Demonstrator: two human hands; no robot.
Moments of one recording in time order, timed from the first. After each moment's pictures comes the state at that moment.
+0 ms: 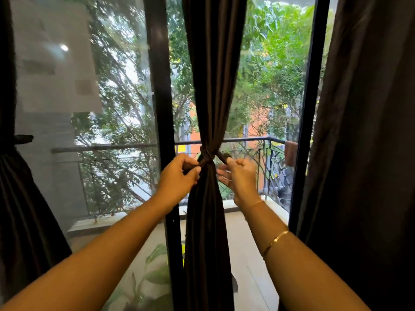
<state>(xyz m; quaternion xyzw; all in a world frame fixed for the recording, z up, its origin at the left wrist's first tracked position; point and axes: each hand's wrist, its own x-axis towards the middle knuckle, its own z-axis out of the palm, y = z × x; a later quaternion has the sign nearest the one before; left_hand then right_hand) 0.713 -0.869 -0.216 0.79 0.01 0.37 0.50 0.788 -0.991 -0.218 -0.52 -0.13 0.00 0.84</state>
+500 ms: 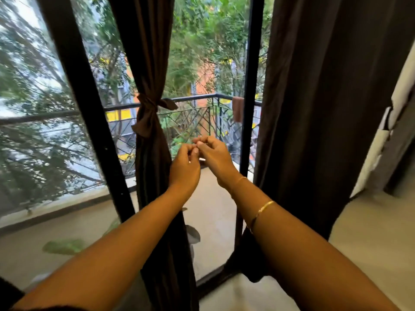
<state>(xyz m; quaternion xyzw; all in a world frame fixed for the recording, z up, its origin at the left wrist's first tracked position) 0.778 -0.974 -0.297 0.80 0.01 0.30 0.52 0.800 -1.051 -0.279 -0.69 -0.16 -0.05 0.70</state>
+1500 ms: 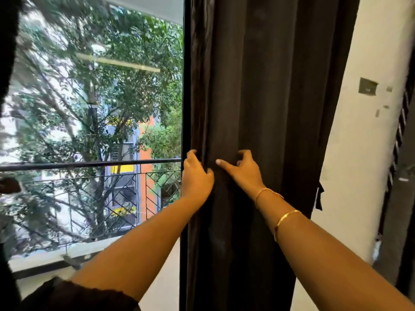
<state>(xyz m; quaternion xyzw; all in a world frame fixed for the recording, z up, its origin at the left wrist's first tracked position) 0.980 -1.251 -0.191 0.81 0.02 0.40 0.43 1.007 -1.375 -0.175 -0.80 -0.14 -0.25 0.53</state>
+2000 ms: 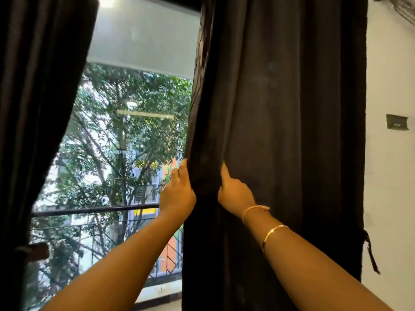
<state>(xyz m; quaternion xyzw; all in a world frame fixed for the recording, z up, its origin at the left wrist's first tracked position) 0.970 -1.160 -0.119 0.84 0.04 0.51 0.17 1.018 -1.303 -0.107 -0.87 -0.26 -0.33 0.25</state>
